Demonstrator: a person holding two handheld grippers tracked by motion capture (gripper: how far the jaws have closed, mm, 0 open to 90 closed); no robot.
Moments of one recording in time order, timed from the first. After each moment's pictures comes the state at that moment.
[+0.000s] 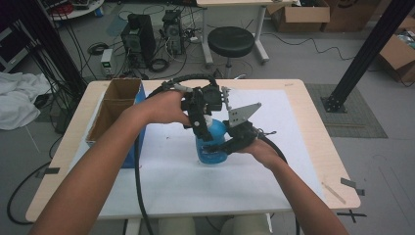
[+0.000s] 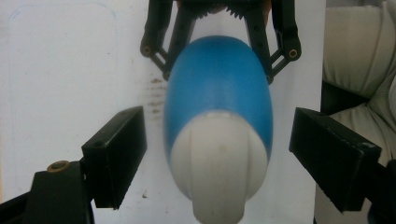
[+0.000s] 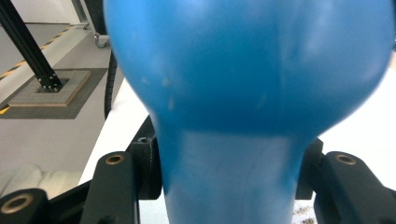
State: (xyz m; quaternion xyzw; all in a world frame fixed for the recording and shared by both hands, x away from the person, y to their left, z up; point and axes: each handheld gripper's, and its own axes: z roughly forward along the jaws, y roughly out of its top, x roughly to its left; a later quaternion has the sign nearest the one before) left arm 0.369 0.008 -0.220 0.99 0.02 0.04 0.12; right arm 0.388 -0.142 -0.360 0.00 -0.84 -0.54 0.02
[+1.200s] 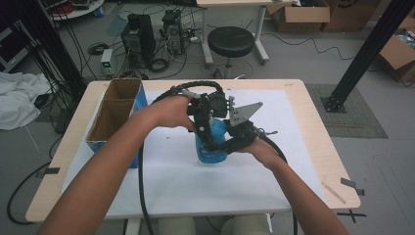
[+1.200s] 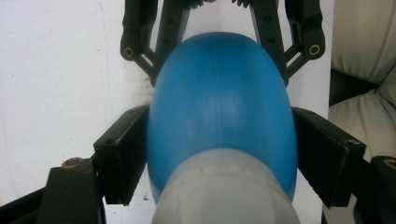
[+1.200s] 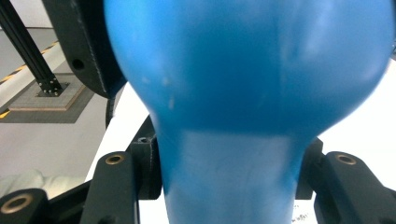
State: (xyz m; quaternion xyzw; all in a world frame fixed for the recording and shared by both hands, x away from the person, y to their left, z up) left arm 0.370 -0.005 -0.236 0.99 0.01 0.04 0.09; right arm 0.386 -0.142 -0.356 0.00 -0.84 -0.55 0.02
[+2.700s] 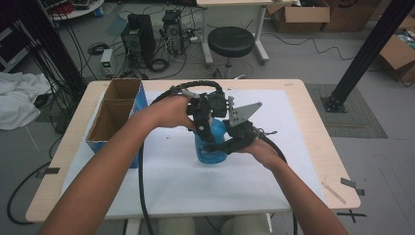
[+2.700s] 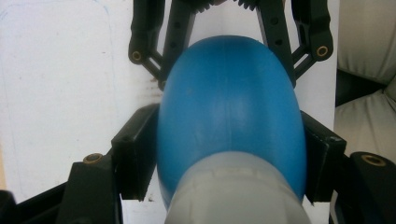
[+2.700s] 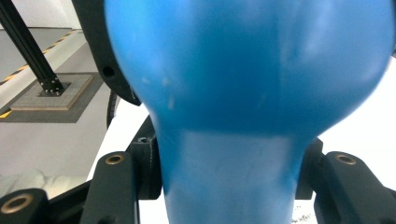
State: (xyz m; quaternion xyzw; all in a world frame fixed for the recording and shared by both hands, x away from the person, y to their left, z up) left arm 0.370 -0.003 -0.237 0.99 0.00 0.05 0.10; right arm 0.385 -0.141 -0.356 0.00 -0.84 -0.54 0.02
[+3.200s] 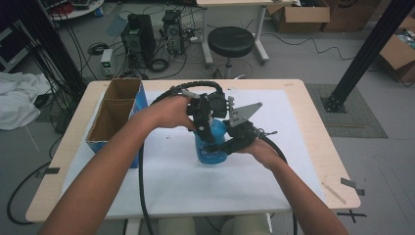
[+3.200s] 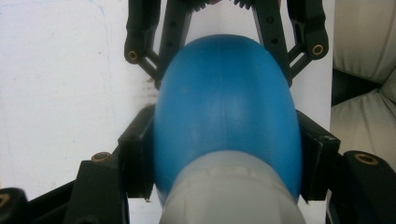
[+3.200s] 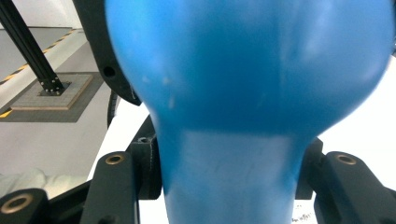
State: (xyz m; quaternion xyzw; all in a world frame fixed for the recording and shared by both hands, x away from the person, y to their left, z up) left arm 0.370 -0.004 -0.237 0.99 0.00 0.05 0.10; right arm 0.385 -0.142 -0.356 0.00 -0.84 -0.54 0.03
